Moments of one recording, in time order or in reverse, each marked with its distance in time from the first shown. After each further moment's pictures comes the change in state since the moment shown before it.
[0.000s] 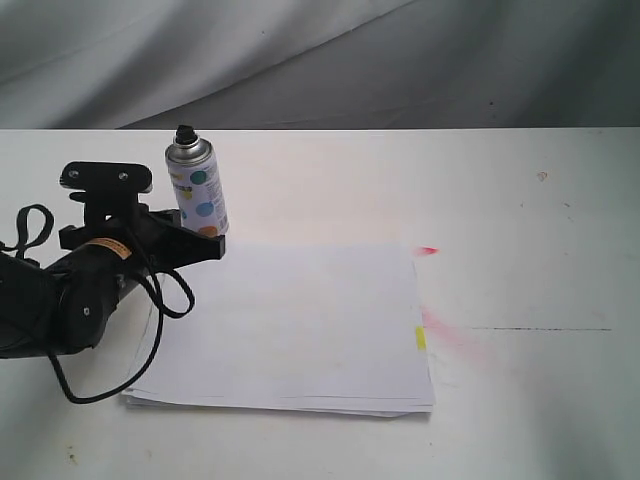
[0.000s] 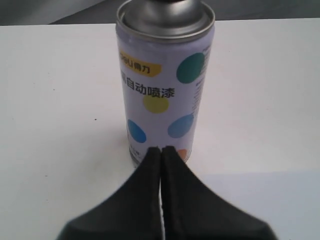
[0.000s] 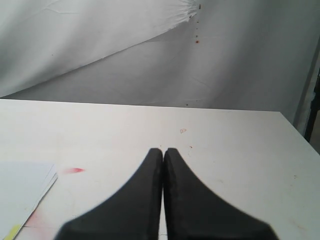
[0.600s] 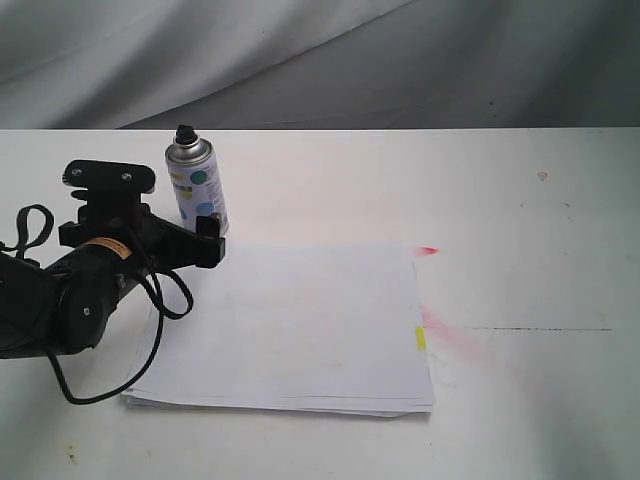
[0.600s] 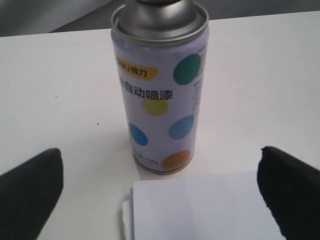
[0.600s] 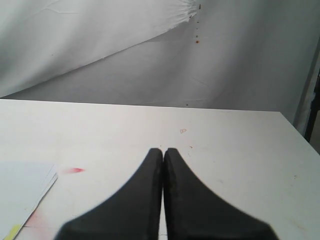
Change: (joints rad) left arm 0.000 0.000 0.000 0.000 -0.007 0.045; right arm 0.000 0.000 0.000 0.000 0.000 0.000
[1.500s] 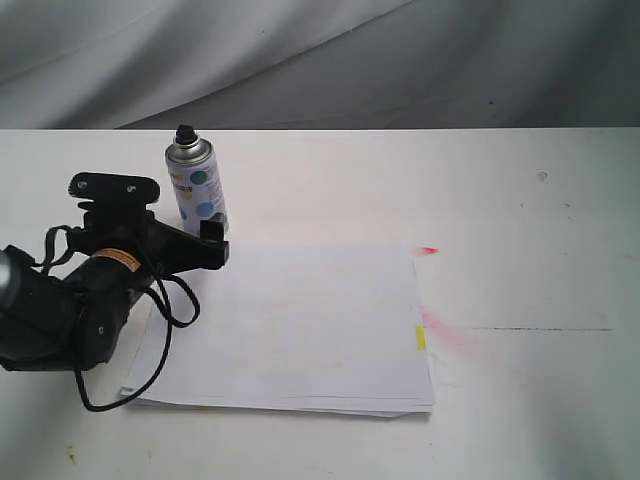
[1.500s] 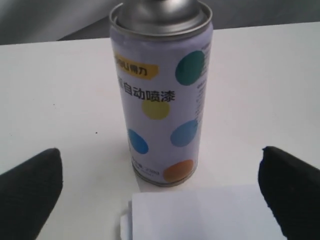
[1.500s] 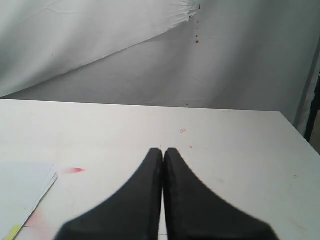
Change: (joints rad) left arm 0.000 0.096 0.000 0.044 -0.156 -0.064; right arm 0.000 0.000 0.000 0.000 0.000 0.000
